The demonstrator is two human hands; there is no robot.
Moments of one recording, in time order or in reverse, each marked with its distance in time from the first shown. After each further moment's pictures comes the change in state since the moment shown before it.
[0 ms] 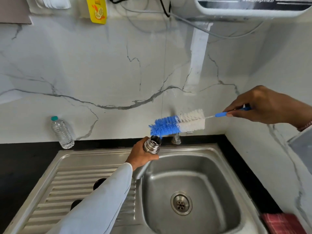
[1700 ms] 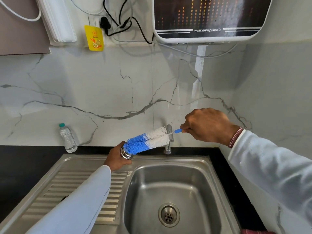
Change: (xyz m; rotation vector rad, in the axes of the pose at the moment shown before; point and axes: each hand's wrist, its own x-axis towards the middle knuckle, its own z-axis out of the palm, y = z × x) left_hand -0.028 0.017 -0.012 0.242 0.214 -0.061; right_hand -0.015 -0.030 0.023 -0.438 0.015 -0.200
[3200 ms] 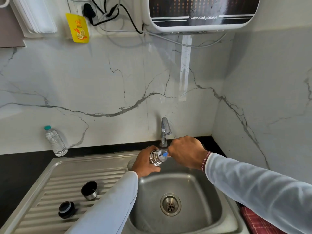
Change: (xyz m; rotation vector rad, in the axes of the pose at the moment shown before) left_hand -0.014 0.042 0.085 0.050 -0.211 0.312; right_hand 0.001 -0.094 0.075 -0.122 -0.260 -0.007
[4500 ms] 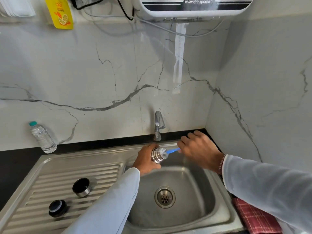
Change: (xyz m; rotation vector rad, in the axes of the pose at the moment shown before) left_hand 0.007 0.005 0.031 -0.008 -0.044 -0.016; right_hand -0.029 0.033 0.074 -0.106 0.270 0.049
